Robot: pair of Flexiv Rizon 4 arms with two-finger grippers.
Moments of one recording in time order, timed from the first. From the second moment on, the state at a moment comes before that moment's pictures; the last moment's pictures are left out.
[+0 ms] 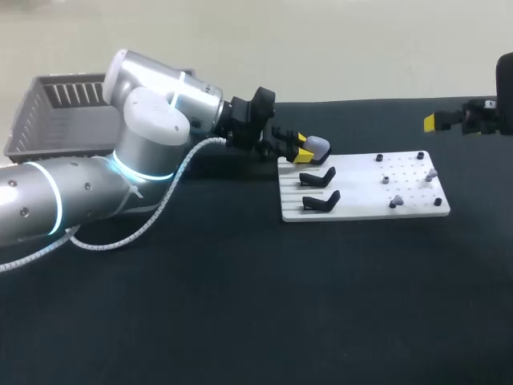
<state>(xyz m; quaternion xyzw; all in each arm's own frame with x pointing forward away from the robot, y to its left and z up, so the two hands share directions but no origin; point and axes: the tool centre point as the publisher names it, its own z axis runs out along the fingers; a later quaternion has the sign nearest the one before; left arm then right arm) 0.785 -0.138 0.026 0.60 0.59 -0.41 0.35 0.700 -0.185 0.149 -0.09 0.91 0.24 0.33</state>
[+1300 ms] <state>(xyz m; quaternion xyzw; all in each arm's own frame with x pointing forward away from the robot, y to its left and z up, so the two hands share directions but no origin) 0.785 -0.137 0.025 0.61 0.59 -0.40 0.35 0.700 -0.185 0.149 -0.09 0.91 0.24 0.33</state>
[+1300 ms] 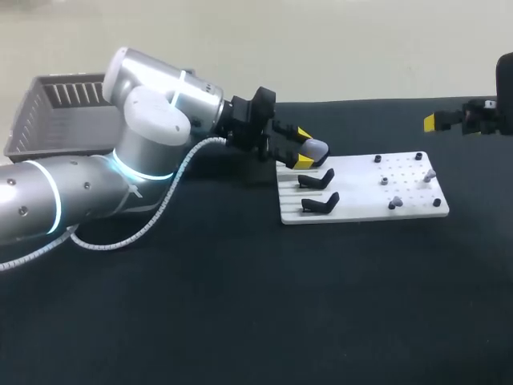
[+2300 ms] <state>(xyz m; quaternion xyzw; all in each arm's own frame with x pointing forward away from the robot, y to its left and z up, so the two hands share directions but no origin) 0.781 -0.139 0.028 0.61 0.61 -0.37 0.35 0.700 -0.185 0.149 -0.09 0.91 0.24 0.33</state>
